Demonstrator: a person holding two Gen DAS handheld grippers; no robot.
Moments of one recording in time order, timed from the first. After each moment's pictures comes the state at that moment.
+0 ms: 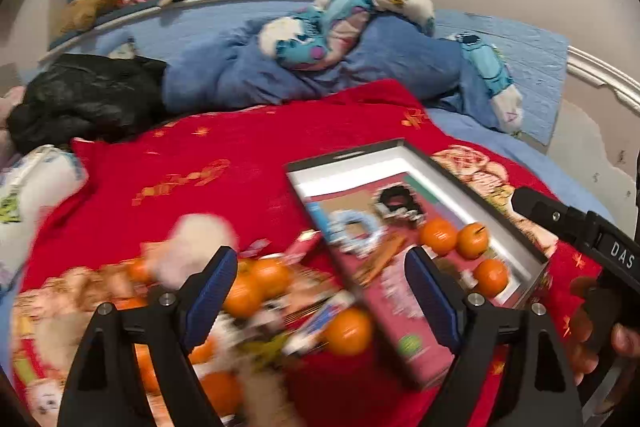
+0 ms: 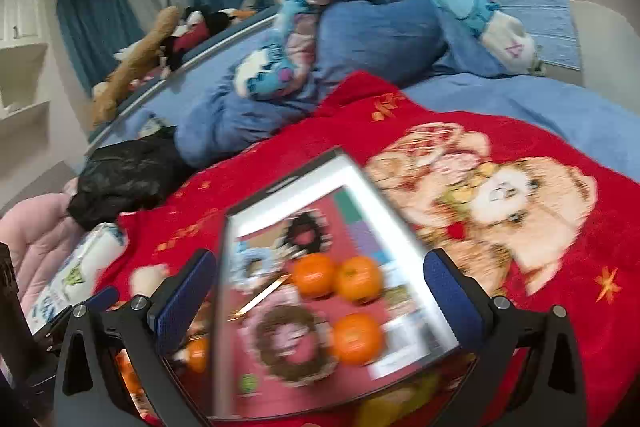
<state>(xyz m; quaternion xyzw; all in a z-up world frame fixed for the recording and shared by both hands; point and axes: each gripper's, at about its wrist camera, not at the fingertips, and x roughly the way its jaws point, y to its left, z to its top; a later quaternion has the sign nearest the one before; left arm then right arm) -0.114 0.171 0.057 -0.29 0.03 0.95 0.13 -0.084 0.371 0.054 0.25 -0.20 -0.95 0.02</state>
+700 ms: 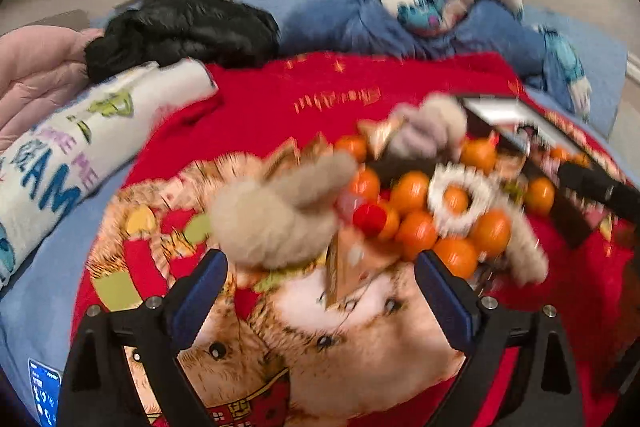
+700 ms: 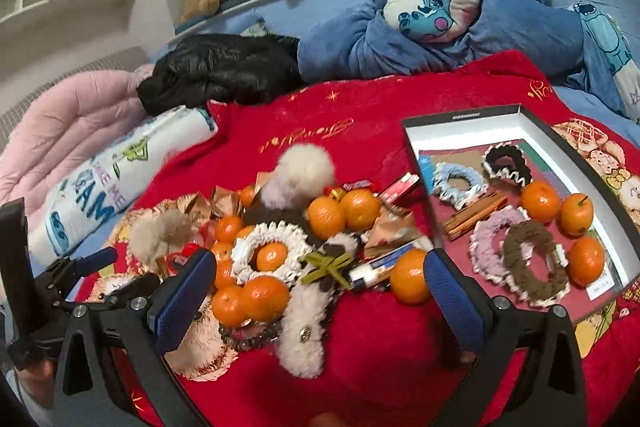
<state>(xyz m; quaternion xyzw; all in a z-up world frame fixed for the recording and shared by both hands) -0.054 -0.034 -0.016 -0.35 0.02 0.93 0.03 -0.069 0.180 0.029 0.31 -0.07 -0.93 0.17</state>
